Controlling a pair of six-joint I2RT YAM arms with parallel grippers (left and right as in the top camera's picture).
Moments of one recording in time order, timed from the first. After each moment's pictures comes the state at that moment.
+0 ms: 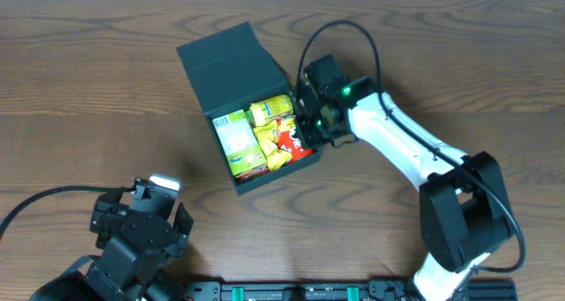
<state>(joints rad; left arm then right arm) -0.70 0.54 0.97 -1.31 -0.53 -0.11 0.50 1.87 1.34 -0.80 -0.25 0.17</state>
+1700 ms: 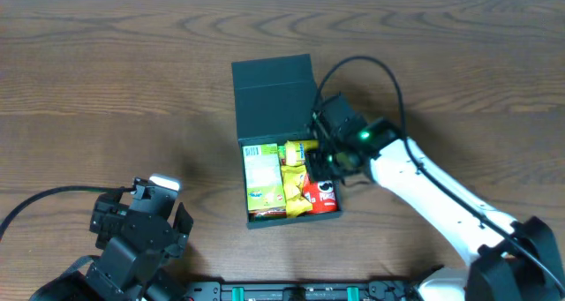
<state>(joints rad) -0.70 0.54 0.97 -1.31 -0.53 -0.11 0.58 1.55 1.10 -0.83 -0.26 0.40</state>
